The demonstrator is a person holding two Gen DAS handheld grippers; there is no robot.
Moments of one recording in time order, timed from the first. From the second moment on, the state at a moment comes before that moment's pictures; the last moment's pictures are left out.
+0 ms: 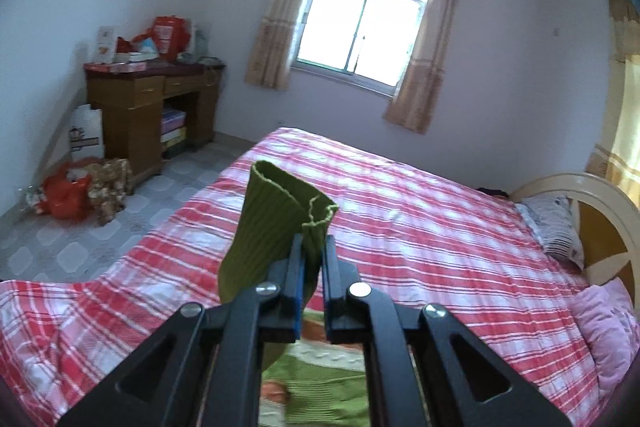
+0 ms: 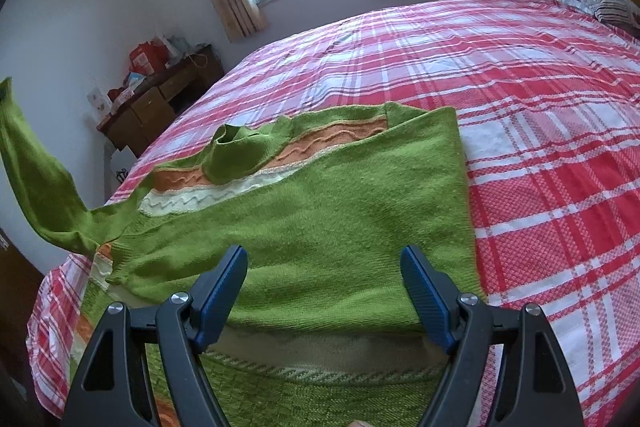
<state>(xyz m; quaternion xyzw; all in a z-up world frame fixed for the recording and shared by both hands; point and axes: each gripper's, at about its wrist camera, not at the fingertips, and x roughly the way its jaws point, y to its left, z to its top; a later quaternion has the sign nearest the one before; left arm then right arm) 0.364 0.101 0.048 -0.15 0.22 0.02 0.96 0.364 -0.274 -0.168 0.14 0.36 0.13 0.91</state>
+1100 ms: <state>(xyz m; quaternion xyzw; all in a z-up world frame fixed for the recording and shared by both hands) 0.378 -0.070 -0.107 0.05 0.32 -0.05 0.95 0.346 -0.321 -0.165 0.26 0.28 0.12 0.91</state>
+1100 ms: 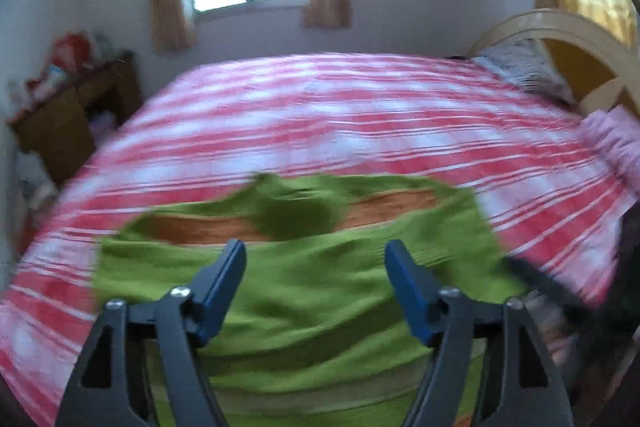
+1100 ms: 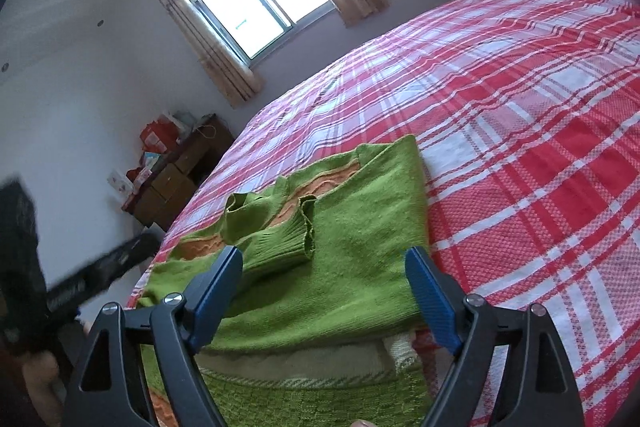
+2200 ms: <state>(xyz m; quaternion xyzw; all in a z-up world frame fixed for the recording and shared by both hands) 0.370 0.104 -0.176 0.01 0.40 0.13 0.91 0.371 -0.268 -0.127 0.16 0.33 0.15 0.92</state>
